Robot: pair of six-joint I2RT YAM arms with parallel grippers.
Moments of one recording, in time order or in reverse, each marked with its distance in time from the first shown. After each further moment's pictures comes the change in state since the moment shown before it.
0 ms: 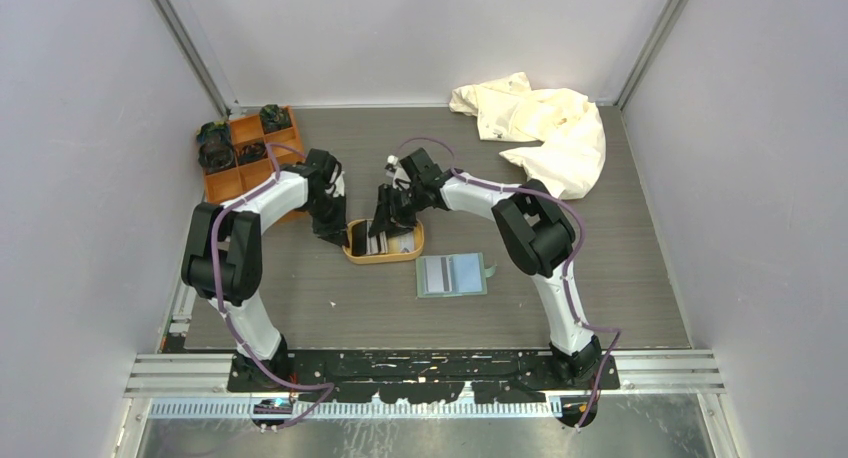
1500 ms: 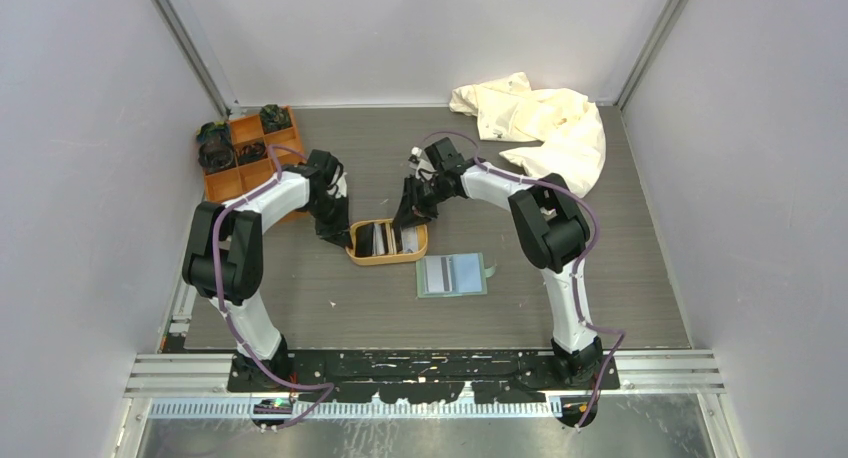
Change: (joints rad) left arm -0.006 0.006 0.000 -0.002 0.039 -0.017; right arm -0.121 -0.037 -0.013 -0.113 -0.054 -0.055
